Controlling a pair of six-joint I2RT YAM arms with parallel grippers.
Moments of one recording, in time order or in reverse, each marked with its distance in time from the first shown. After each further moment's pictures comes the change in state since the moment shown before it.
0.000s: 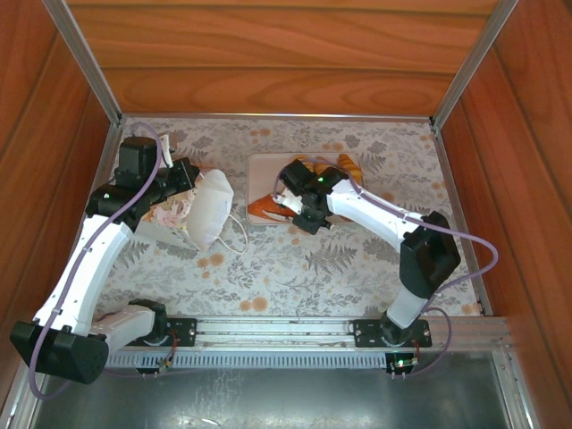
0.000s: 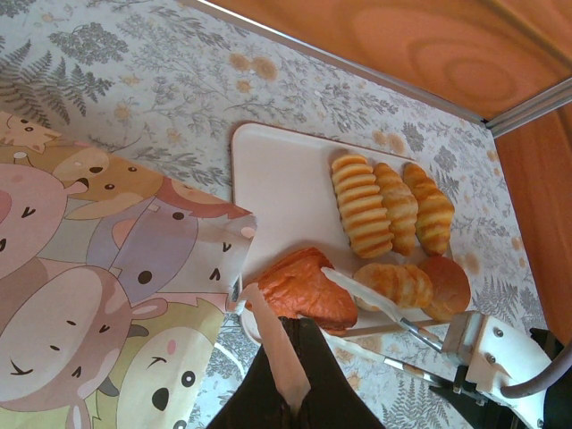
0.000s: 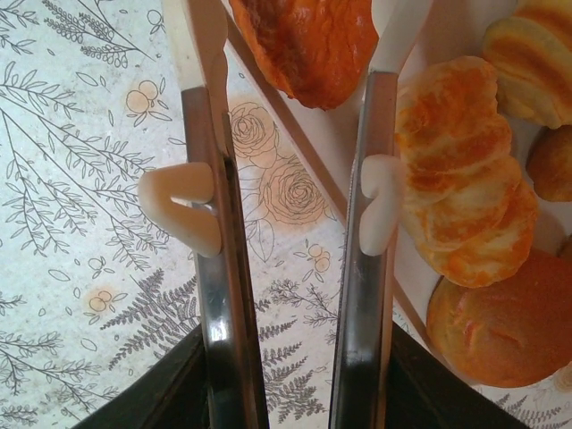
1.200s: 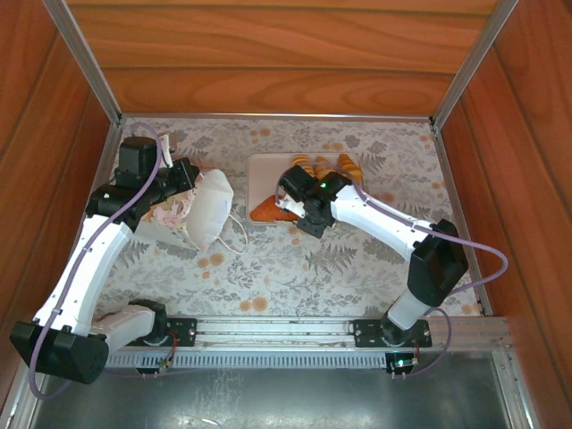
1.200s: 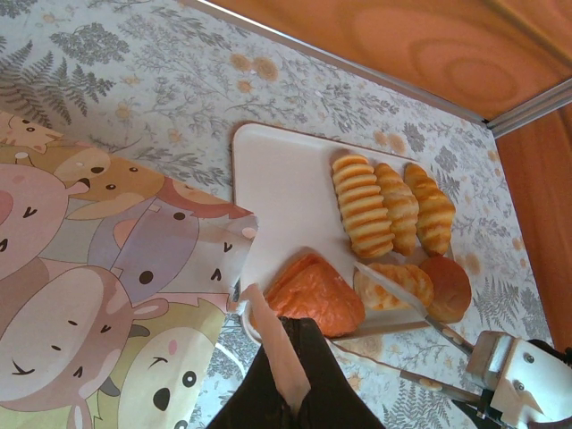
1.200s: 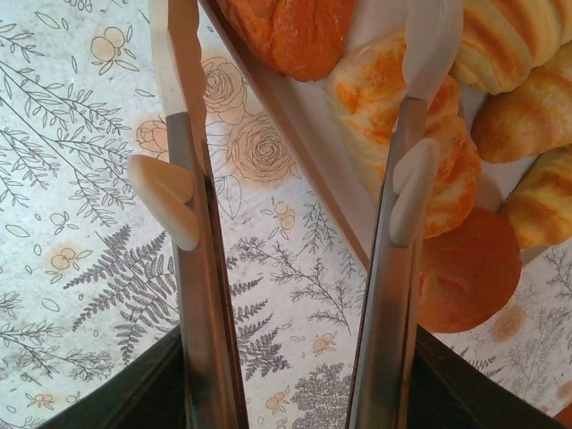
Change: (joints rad) left arm 0.000 0.000 0.000 0.000 -0.002 0.000; right arm 0.051 -0.064 -0.021 -0.043 0.119 0.011
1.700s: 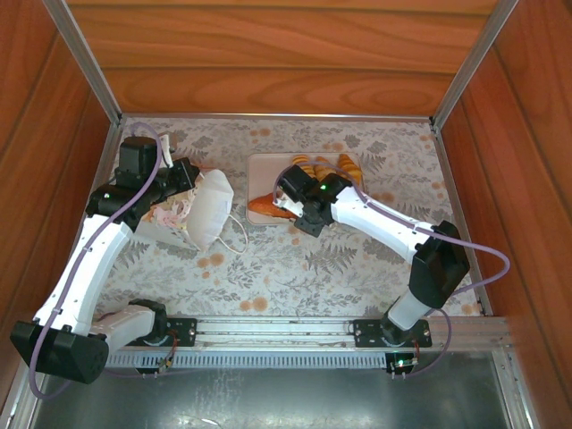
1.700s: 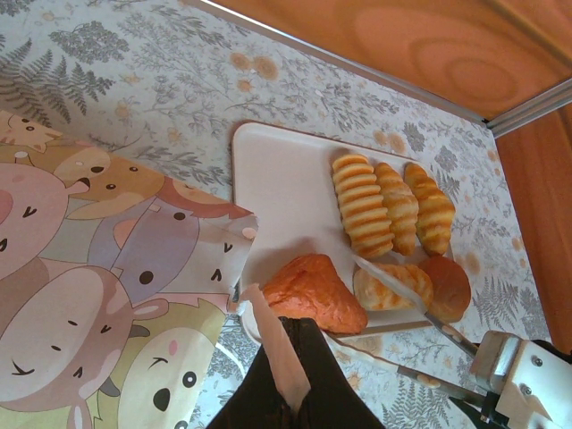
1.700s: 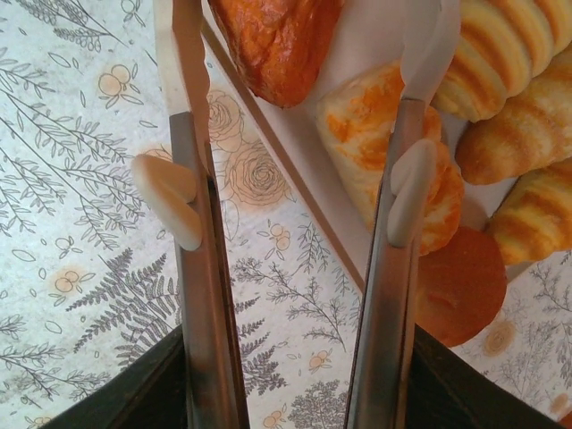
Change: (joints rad) left arm 0.000 0.002 0.000 0.000 0.001 -0.002; right arm 0.014 -0.012 -0.007 0.043 0.010 0.001
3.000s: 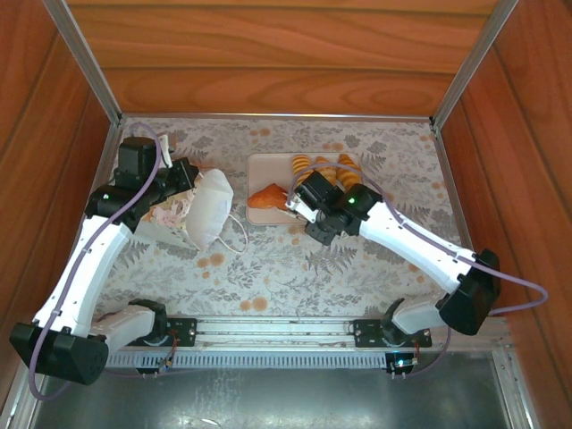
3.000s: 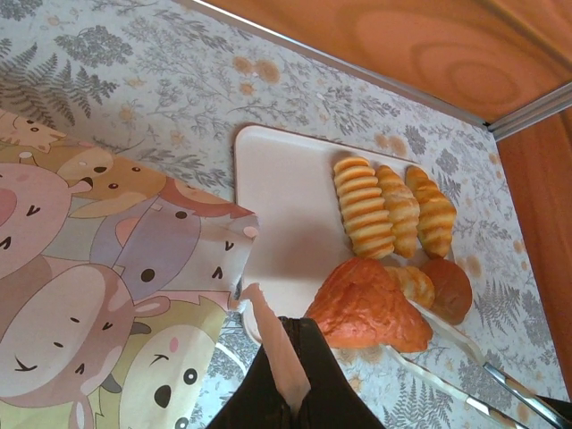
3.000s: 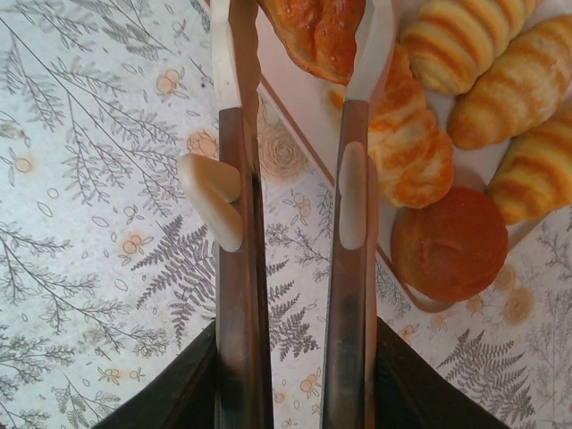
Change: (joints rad) left arm 0.000 -0.006 0.000 -0.002 -0.005 -0.001; right arm 0.031 -0.220 -0.079 -0.045 -0.040 0.100
